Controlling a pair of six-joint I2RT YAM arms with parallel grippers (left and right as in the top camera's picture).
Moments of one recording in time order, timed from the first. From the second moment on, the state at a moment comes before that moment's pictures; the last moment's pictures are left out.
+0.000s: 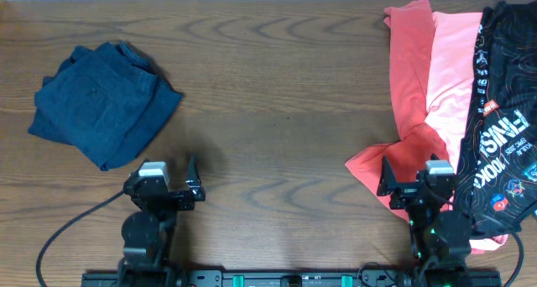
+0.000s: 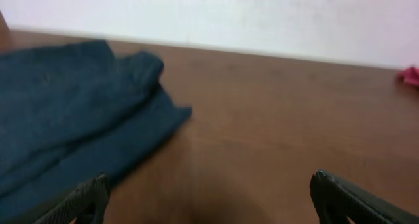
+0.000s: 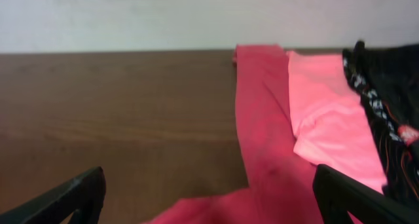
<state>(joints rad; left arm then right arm) -0.09 0.09 0.11 -0.26 -0.05 -0.15 0.11 0.11 0.09 -0.20 0.04 0.08</state>
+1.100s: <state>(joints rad) -0.09 1.01 0.82 -0.94 -0.03 -0.20 0.11 1.61 0.78 -0.62 0.06 0.20</state>
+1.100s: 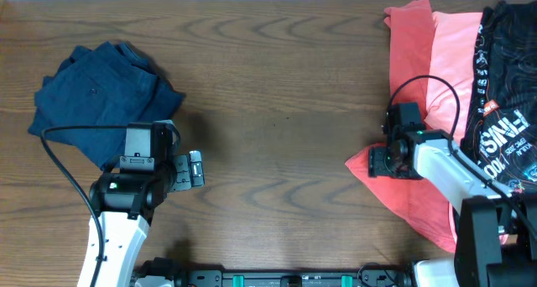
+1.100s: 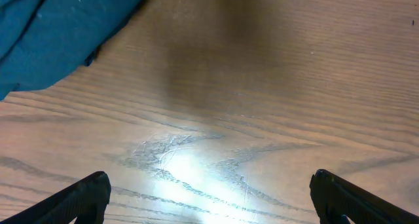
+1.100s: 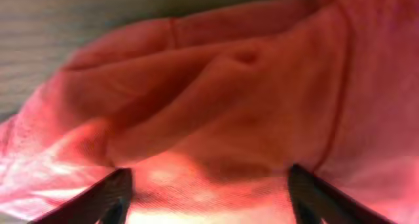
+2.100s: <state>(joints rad) -0.09 1.01 0.82 -0.75 0.16 -0.20 0.69 1.64 0.79 -0.01 -0.17 0.31</state>
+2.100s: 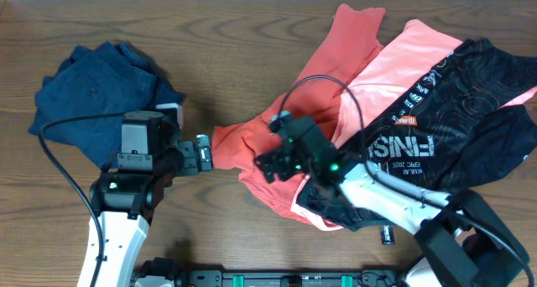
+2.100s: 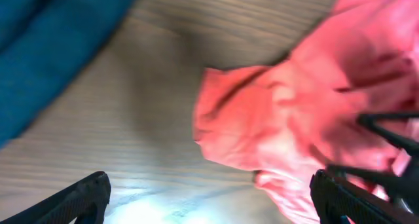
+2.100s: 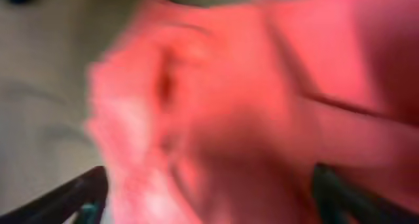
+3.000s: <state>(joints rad) -0.33 1.57 0.75 -0.45 0.39 -0.54 0.32 1.58 0.79 -0.37 -0.10 0.12</state>
